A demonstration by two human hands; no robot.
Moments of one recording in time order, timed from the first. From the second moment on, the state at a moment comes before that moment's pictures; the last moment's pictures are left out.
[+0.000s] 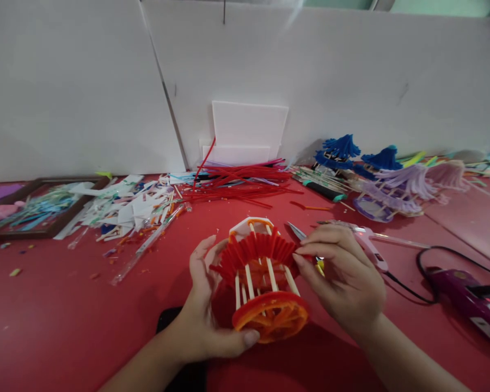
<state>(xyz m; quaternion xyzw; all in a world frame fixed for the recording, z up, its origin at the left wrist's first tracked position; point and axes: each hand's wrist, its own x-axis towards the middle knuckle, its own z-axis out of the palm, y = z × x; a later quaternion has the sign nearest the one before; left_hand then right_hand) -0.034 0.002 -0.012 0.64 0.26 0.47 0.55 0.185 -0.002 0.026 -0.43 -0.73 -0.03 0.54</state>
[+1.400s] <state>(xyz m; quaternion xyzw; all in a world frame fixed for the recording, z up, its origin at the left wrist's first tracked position) -0.034 0.000 -0.006 0.80 0.34 0.41 0.28 0.186 -0.005 0.030 -0.39 -0.75 -0.02 0.52</state>
